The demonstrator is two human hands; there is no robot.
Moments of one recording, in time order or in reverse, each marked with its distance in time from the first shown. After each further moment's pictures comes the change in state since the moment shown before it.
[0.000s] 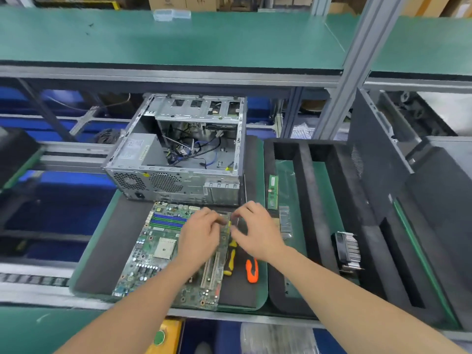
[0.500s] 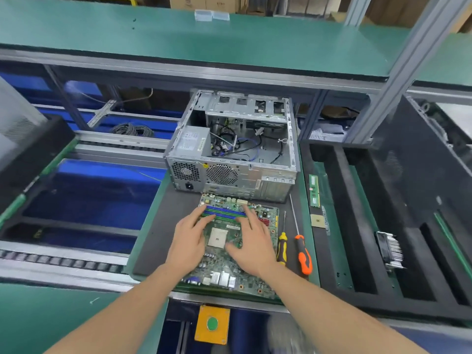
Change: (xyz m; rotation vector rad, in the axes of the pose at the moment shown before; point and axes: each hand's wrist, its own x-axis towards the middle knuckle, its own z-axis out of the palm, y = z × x) left_hand -0.052 -0.166 -0.068 0.062 -0.030 0.067; right_hand 0.005 -0.108 0.129 -0.088 -0.108 0.188
